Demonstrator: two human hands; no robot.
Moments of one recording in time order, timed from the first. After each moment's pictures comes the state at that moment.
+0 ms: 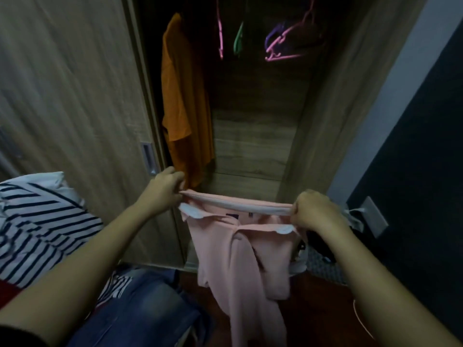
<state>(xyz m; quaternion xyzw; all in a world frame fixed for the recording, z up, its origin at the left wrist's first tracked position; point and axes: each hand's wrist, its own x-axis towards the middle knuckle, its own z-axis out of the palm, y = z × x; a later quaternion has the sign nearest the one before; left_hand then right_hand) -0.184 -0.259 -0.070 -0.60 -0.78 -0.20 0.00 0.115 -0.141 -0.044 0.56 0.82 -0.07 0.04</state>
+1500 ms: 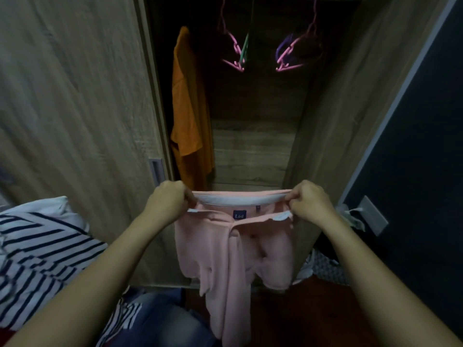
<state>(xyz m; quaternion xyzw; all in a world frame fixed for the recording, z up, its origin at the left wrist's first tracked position) -0.218 -0.265 -0.039 -0.55 -0.82 -0.16 -0.02 0.041 -0.149 -0.038 0.56 0.80 -0.16 -0.17</state>
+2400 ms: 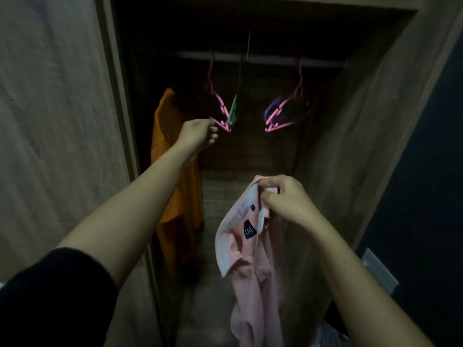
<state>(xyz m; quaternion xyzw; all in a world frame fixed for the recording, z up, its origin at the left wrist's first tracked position) -0.252 -0.021 0.114 -0.41 -0.59 -0.65 -0.25 -0.030 -0.065 0.070 0.45 0.79 -0.26 -0.32</state>
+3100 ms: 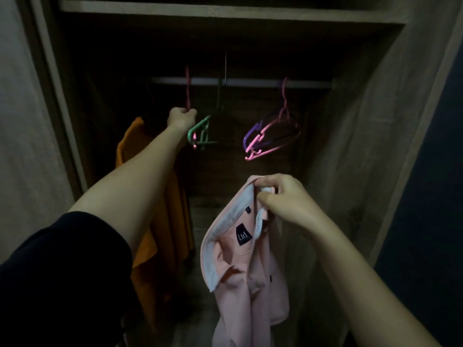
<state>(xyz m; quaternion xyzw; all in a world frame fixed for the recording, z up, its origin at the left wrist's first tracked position) -0.283 0.125 0.183 -0.35 -0.65 -0.66 -0.11 -0.012 0.023 0.107 0.40 0.80 -0.26 -0.37</state>
